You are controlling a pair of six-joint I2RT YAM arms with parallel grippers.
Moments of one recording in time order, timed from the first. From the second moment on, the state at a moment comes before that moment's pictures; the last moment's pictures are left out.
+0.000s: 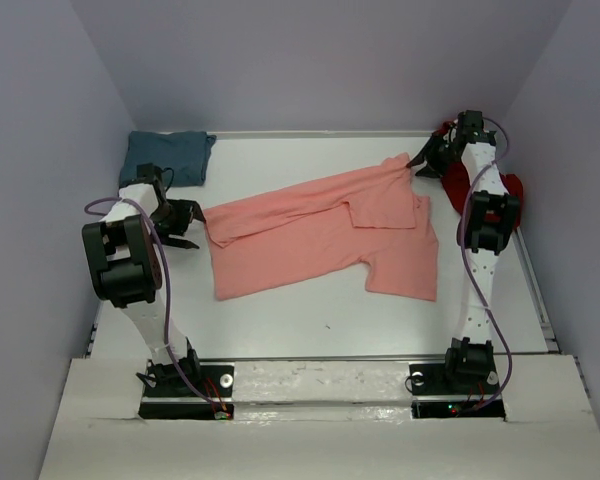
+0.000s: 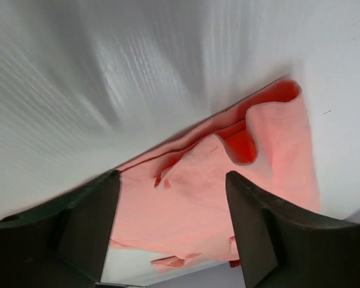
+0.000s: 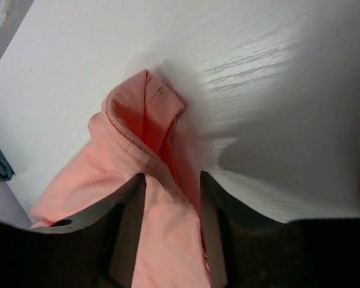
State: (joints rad) left arm 0.20 1.86 1.32 -0.82 0.17 -1.18; right arm -0.15 2.68 2.54 -0.86 -0.50 0.51
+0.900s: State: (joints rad) left arm 0.20 1.90 1.38 -0.79 0.18 -1.07; right arm -0.17 2.58 2.38 -0.83 -0.52 0.50
